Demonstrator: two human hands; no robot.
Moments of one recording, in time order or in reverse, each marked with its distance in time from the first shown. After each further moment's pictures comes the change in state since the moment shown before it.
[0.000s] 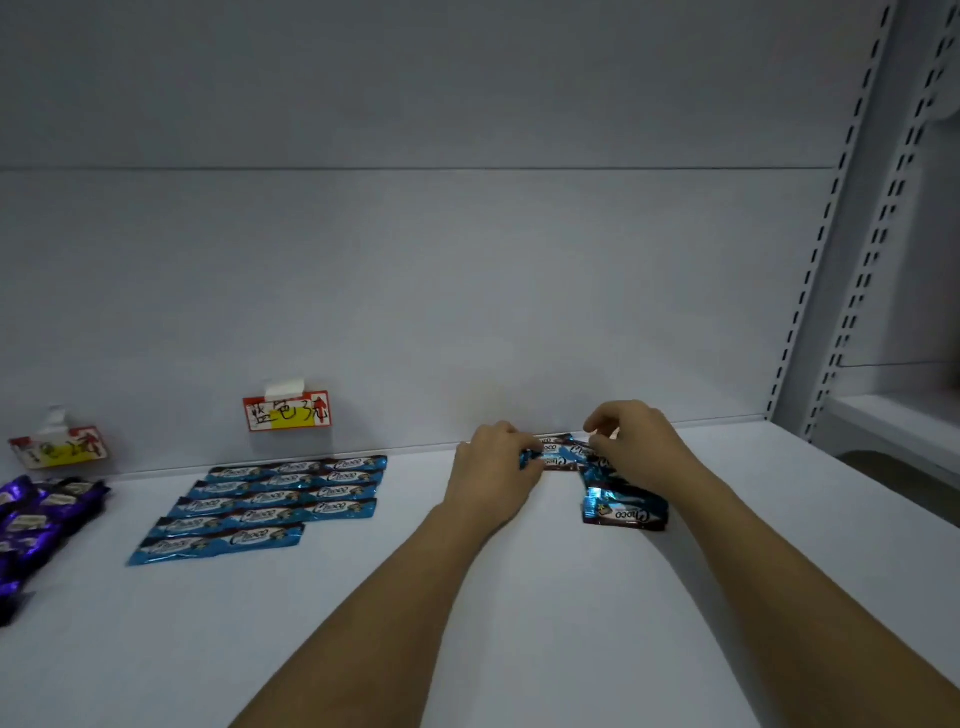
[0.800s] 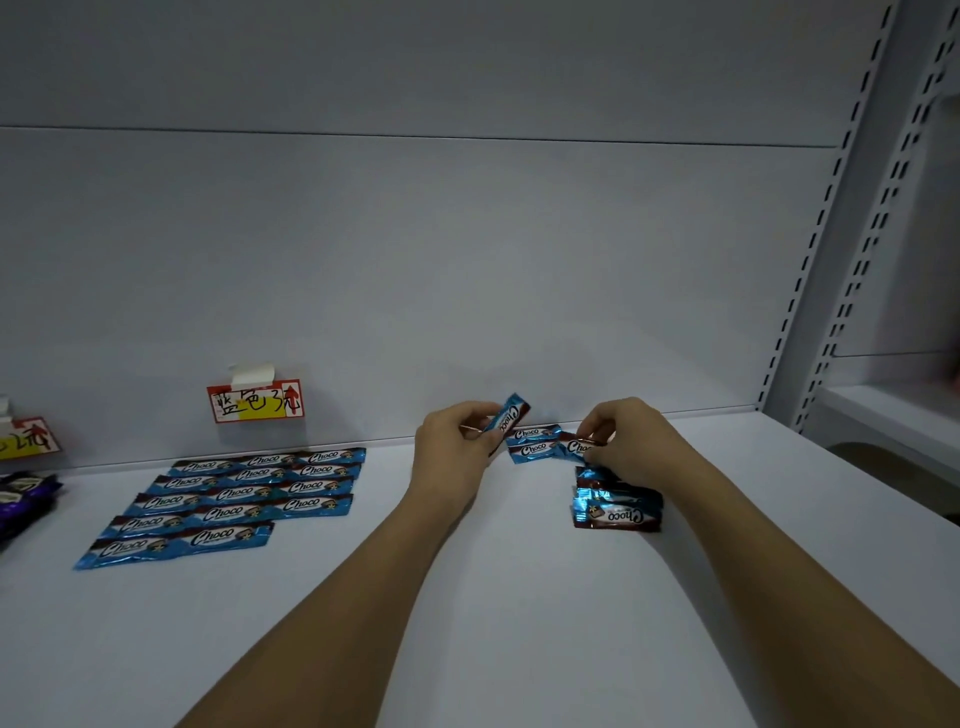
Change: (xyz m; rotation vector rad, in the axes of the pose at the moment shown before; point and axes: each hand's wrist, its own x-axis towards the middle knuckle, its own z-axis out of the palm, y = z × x) left_hand -0.006 -0.002 -0.013 -0.756 0.202 -0.271; right_hand 0.002 0.005 -0.003 0.013 -0.128 0.126
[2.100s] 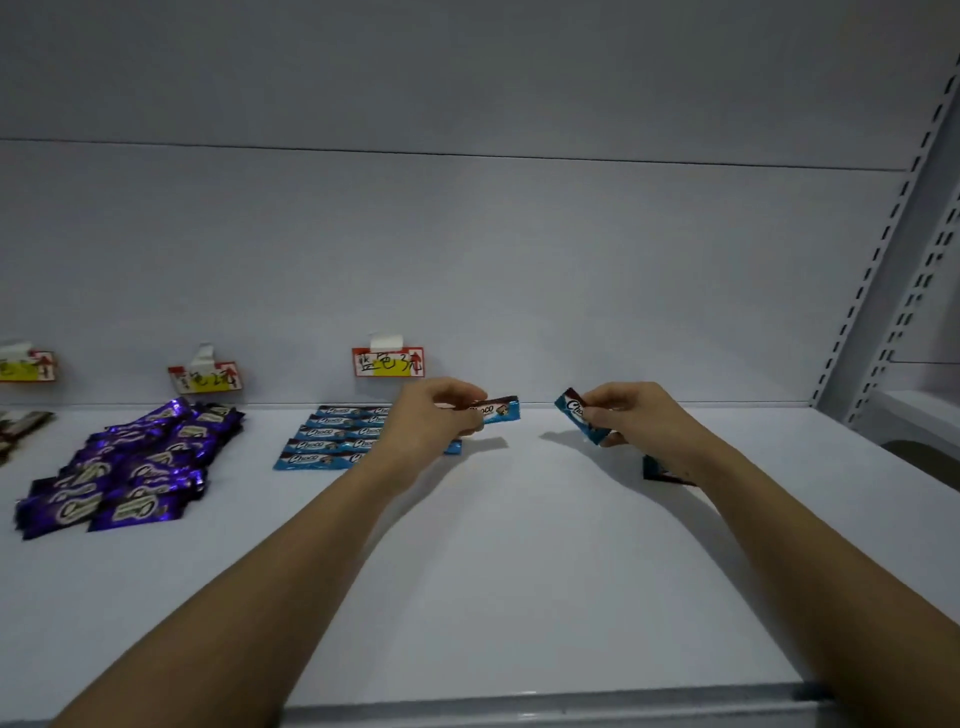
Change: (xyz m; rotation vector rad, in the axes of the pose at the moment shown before) left_hand -0.054 0.016 -0.135 -0.066 -0.019 -0.101; right_hand -0.054 -0.066 0.014 0.487 -0.158 -0.130
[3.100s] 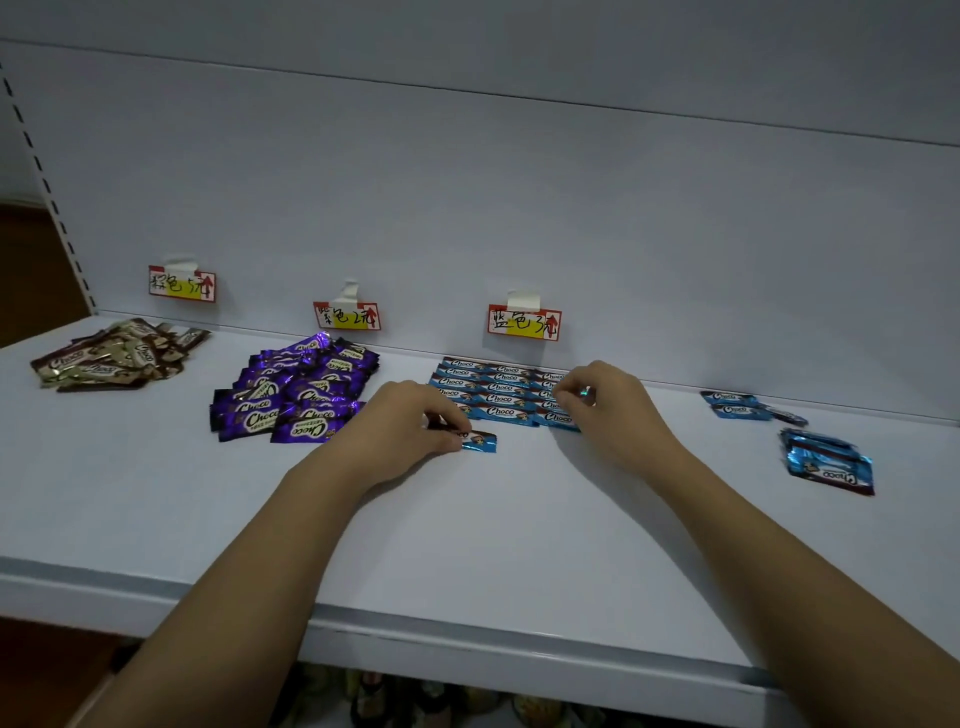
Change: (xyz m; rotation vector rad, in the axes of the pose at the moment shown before) left_hand -0.064 -0.039 -0.165 0.719 -0.128 0.150; right_hand -0.006 -0.072 0.170 -0.499 0.063 -0.326
